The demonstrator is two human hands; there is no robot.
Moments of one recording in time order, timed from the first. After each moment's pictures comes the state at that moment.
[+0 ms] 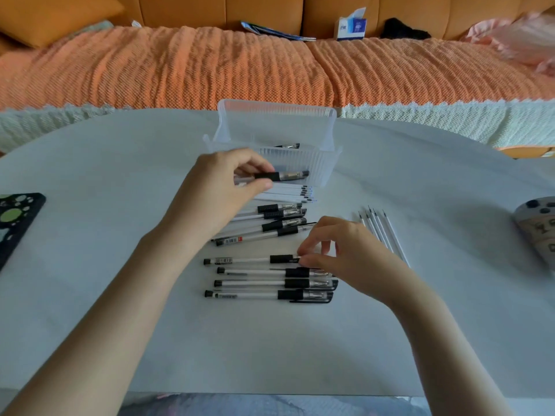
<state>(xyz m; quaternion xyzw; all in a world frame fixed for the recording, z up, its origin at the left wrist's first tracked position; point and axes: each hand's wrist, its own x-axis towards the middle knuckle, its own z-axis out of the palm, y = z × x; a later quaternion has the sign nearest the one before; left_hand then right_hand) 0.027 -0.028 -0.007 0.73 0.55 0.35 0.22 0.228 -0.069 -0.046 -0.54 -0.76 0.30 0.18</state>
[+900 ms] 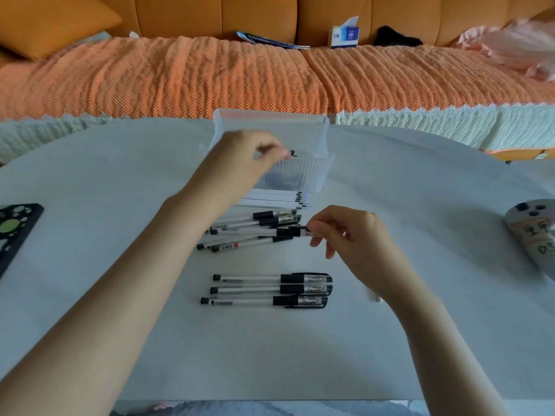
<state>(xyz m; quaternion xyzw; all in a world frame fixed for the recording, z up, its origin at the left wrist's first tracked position) 0.047 0.012 0.008 0.78 0.51 0.31 0.20 0.232 -0.067 -0.034 -0.58 -0.70 0.29 0.31</state>
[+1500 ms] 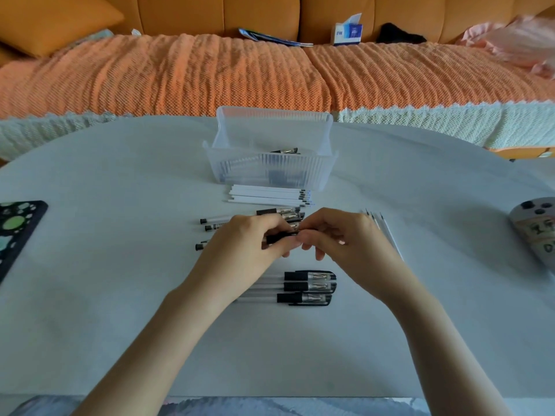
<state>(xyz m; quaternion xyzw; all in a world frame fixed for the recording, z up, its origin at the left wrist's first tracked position) 0.048 -0.069 -0.039 0.75 0.53 0.27 0.29 0.223 -0.072 -0.031 -0.52 -0.71 0.36 0.32</state>
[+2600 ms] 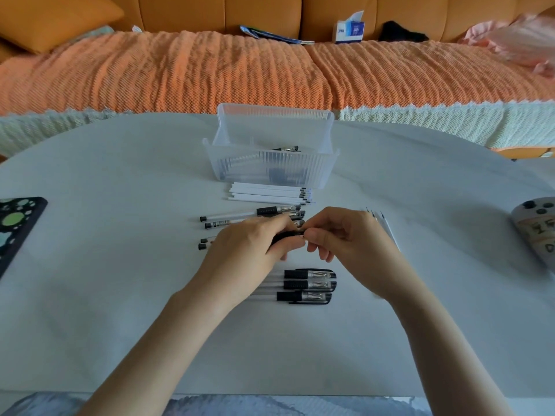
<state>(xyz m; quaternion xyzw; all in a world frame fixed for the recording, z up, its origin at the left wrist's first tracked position) 0.052 -0.073 -0.044 0.79 0.52 0.25 0.19 0.224 -0.072 -0.032 -0.53 -0.67 0.40 0.33</state>
